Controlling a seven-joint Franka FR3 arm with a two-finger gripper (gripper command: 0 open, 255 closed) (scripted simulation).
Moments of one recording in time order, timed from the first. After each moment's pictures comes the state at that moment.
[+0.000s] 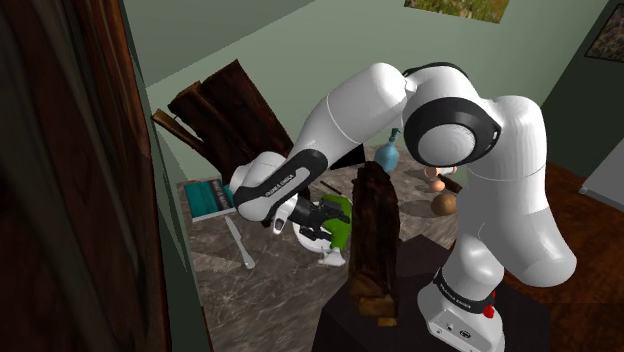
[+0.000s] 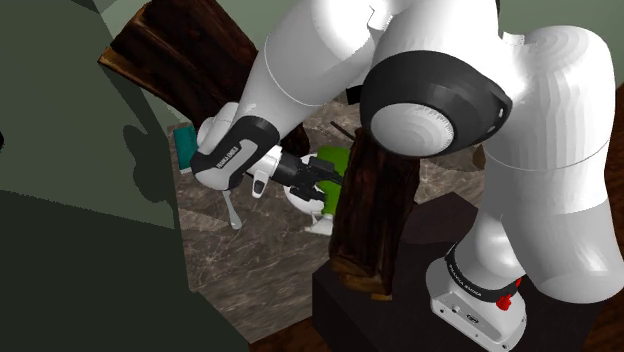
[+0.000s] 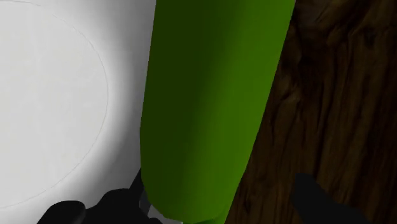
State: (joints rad) arm 0.81 0.56 -0.38 -1.91 -0.07 1.30 -1.81
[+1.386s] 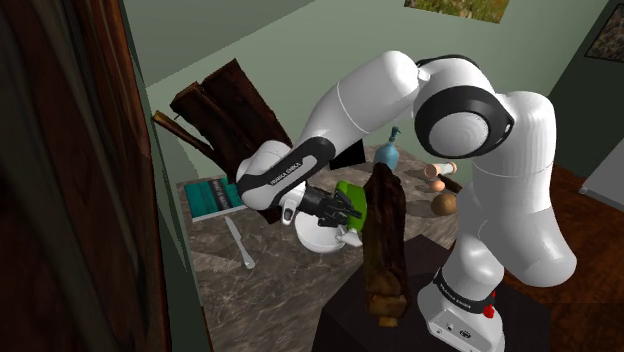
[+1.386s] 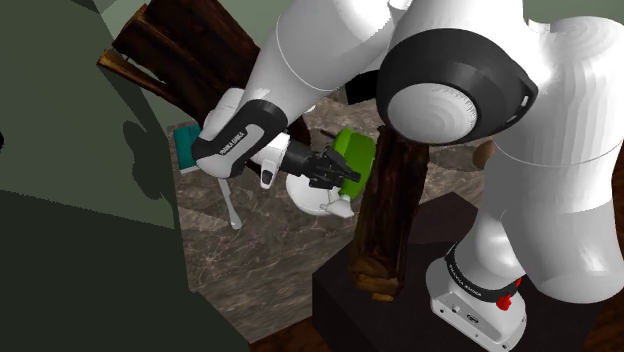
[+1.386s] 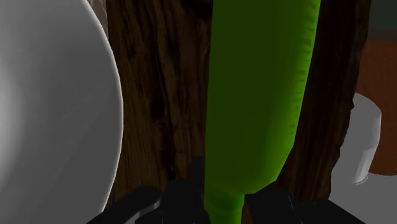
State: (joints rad) arm 0.81 0.50 -0.40 -1.93 -0.10 1.13 -1.81
